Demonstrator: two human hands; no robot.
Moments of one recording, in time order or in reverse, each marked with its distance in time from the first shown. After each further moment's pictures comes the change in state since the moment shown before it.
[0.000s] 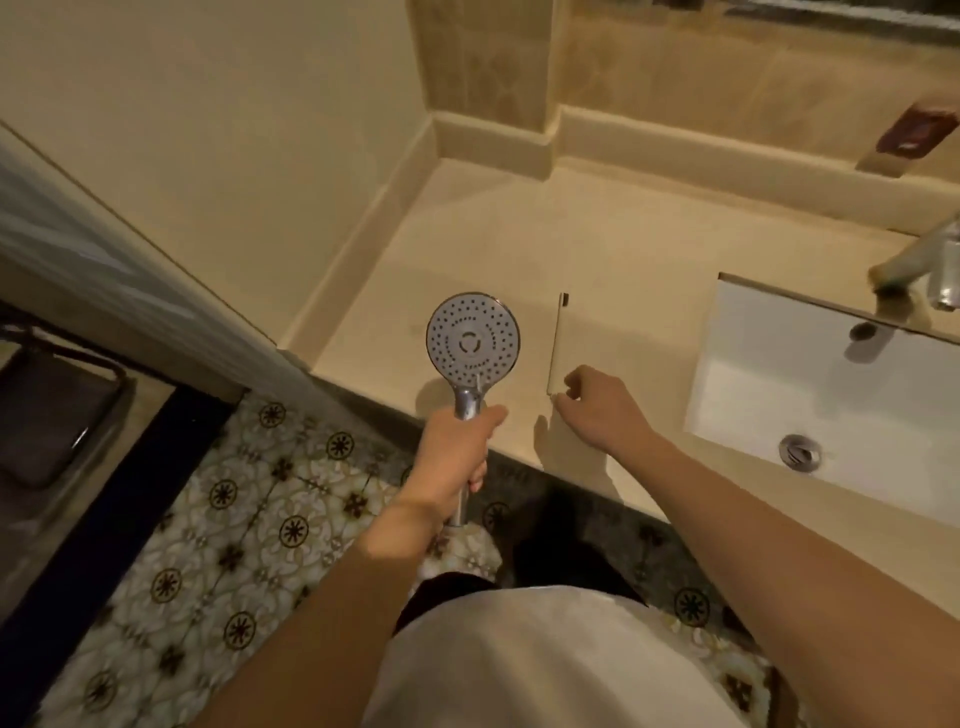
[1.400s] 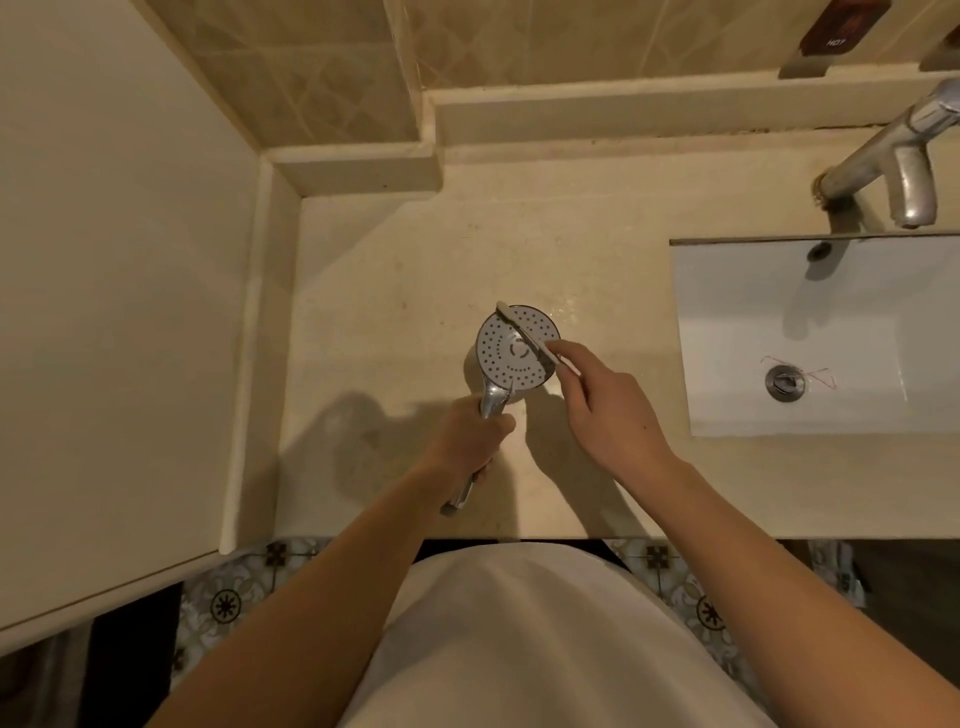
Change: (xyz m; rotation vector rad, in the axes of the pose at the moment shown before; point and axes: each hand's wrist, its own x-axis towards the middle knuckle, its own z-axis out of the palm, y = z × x) left_hand 0.167 0.092 0.031 0.591 -0.427 -0.024; right_hand 0.056 -0.038 -0.039 0.259 0.402 0.031
